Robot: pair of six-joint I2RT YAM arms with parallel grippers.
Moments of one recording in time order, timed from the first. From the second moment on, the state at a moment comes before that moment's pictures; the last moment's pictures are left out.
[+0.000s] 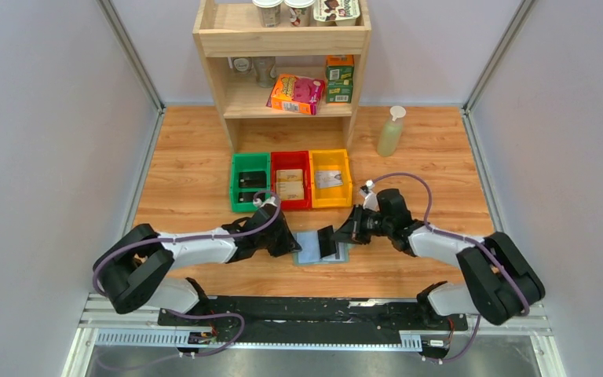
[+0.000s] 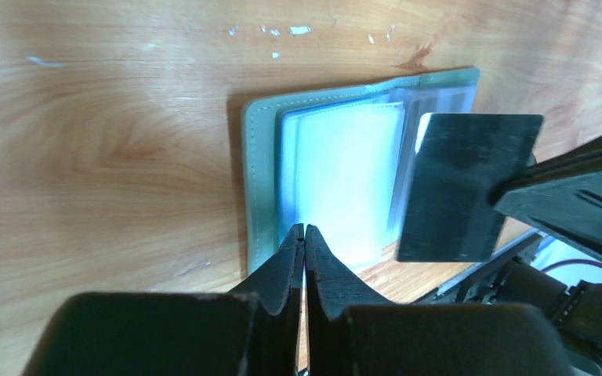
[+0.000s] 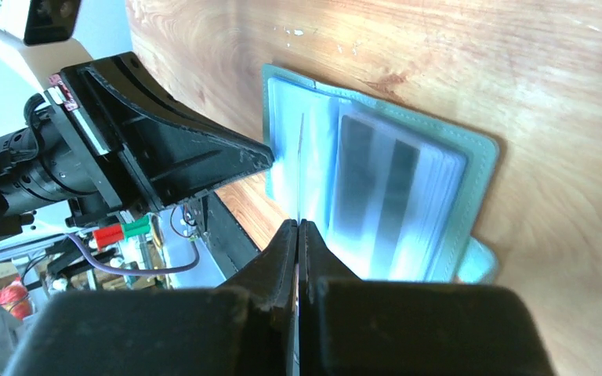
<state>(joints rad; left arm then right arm) -0.85 1.40 0.50 0.08 0.06 -1.12 0.48 1.39 0.41 0.32 -0.66 0.87</state>
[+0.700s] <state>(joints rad) -1.04 1.04 0.90 -0.24 -0.27 -0.27 0.45 0.87 0.68 -0.39 -0.44 0.88</state>
